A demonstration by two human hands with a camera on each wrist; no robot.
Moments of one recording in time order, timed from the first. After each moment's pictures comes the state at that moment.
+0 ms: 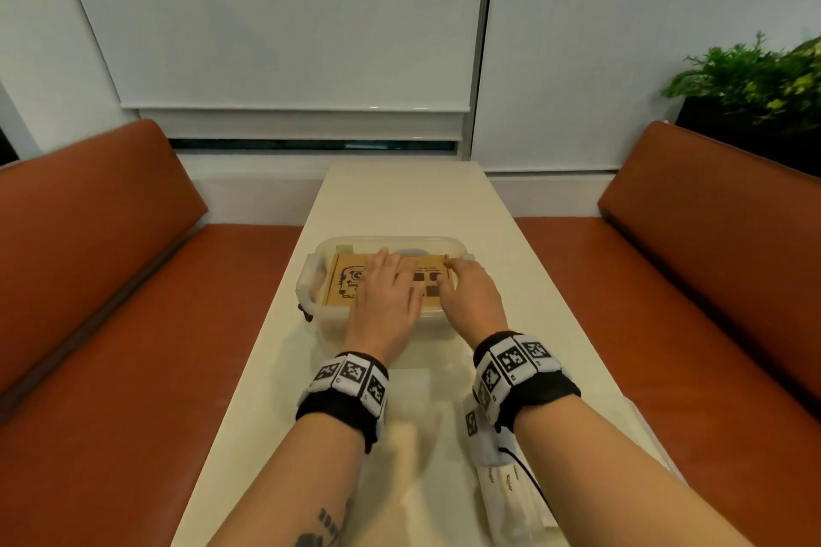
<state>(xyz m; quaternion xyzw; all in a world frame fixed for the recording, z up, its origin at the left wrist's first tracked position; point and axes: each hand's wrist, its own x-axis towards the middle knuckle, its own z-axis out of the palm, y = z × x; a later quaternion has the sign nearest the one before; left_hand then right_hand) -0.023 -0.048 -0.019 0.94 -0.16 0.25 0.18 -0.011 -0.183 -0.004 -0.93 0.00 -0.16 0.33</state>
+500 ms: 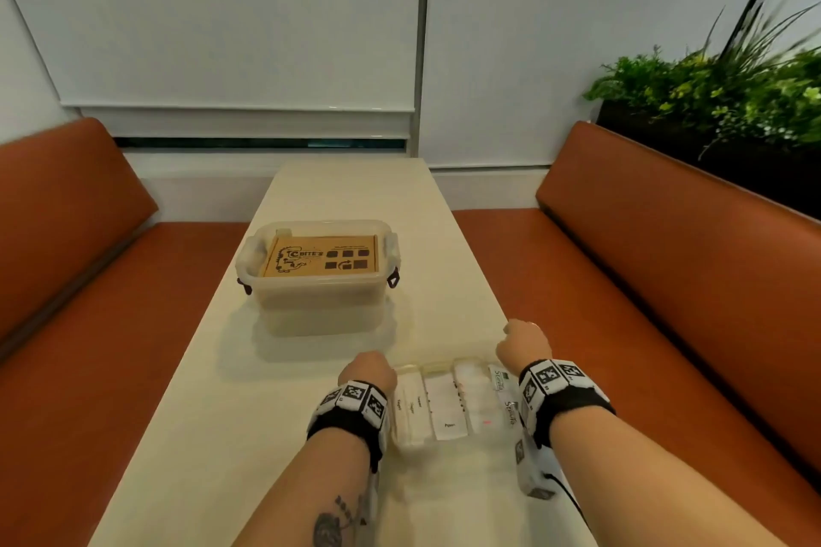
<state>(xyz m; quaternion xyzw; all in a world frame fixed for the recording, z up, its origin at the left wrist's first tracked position) -0.116 -0.139 -0.077 0.97 0.01 -0.18 0.15 -0.133 -0.356 -0.043 -0.96 0.20 0.04 0.19</state>
